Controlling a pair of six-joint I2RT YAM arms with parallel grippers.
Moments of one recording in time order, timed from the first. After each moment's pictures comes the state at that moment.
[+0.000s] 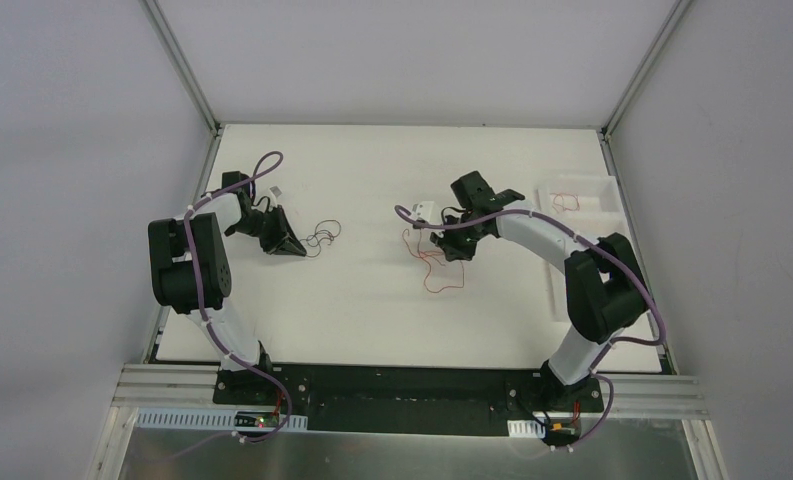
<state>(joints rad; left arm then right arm) 0.18 1.79 1.08 -0.65 0.63 -0.19 0.54 1.71 1.20 -0.69 -0.39 -0.79</state>
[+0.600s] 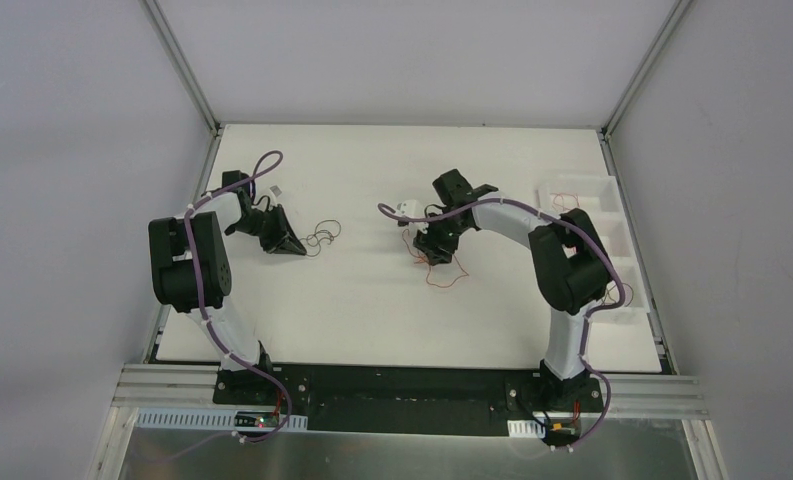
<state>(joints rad) 0.18 1.80 1.09 -0.65 0.63 -0.20 0.56 1.94 1.32 -0.63 -0.43 -0.80</state>
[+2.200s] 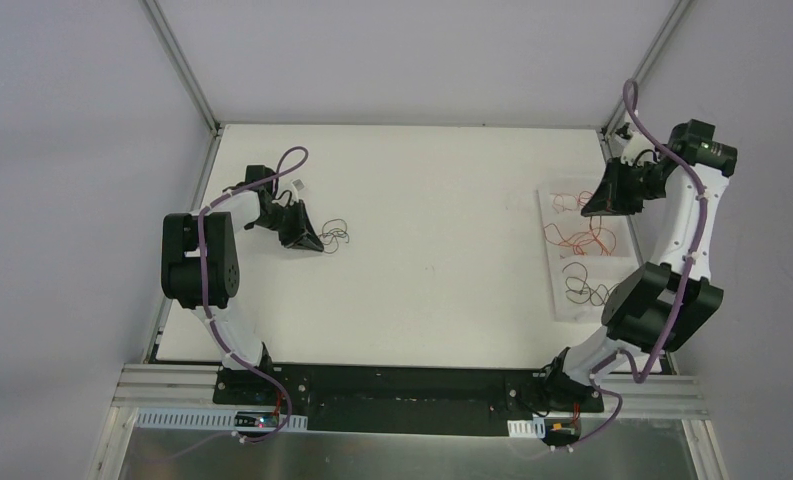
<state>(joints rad) 0.04 1.81 1.11 -0.57 0.63 -0.21 -0.38 1.59 1.72 -1.39 -0.58 -0.38</state>
